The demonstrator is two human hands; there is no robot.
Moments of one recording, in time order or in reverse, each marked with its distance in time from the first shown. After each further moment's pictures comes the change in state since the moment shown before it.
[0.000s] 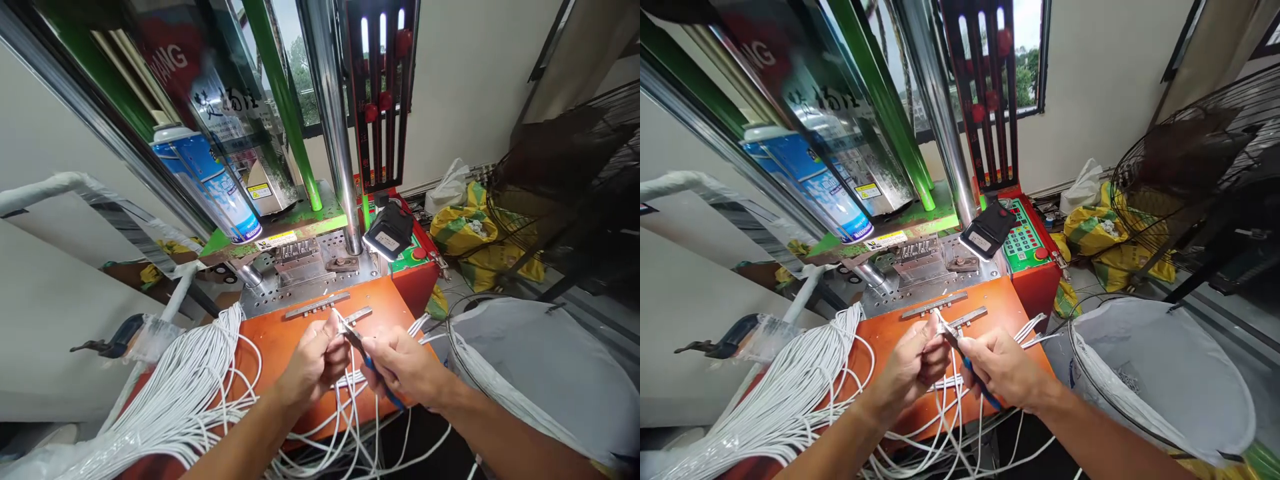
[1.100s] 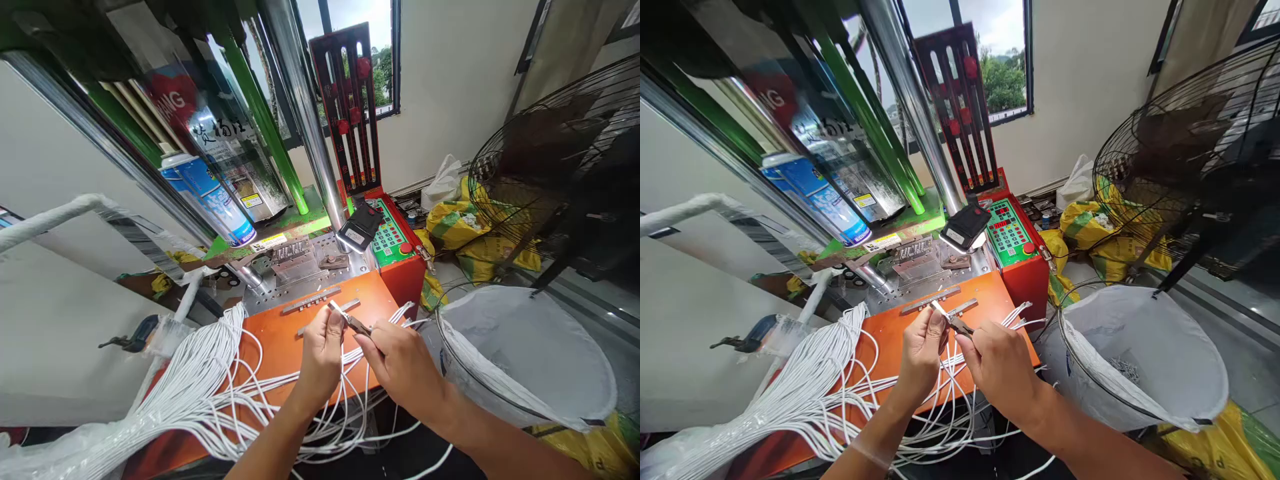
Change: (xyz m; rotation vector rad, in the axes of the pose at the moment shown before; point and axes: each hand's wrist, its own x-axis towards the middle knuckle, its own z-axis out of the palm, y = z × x) left_hand -0.008 -0.032 0.043 0.529 0.402 0.444; right_hand -0.041 0.000 0.009 -1.005 0.583 -0.420
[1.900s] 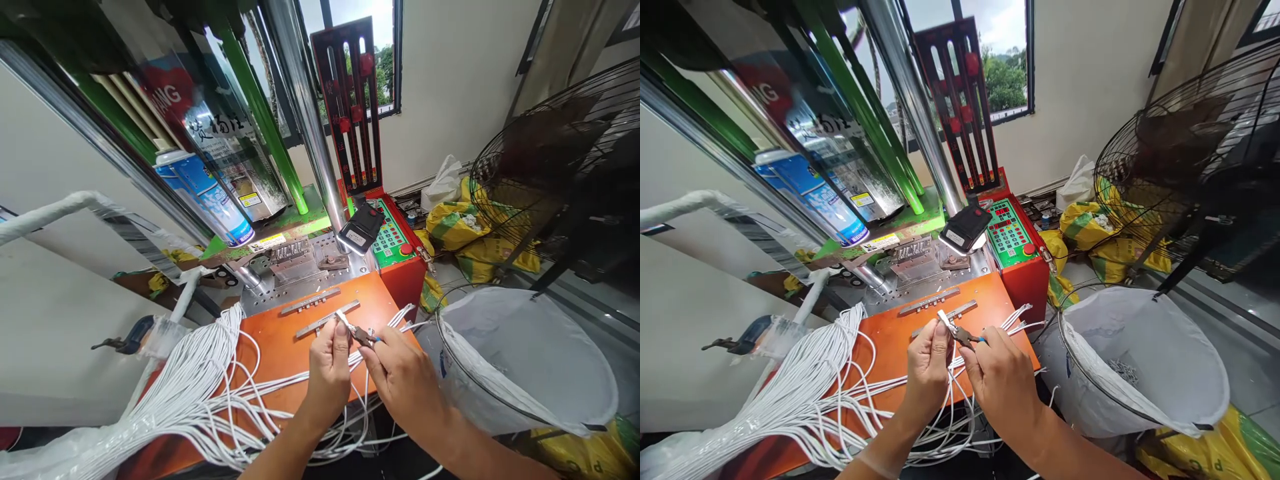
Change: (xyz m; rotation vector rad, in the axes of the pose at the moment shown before) left_hand -0.013 -0.019 0.009 0.051 0.044 0.061; right_hand -0.019 -0.002 0.010 -0.138 0.122 -0.041
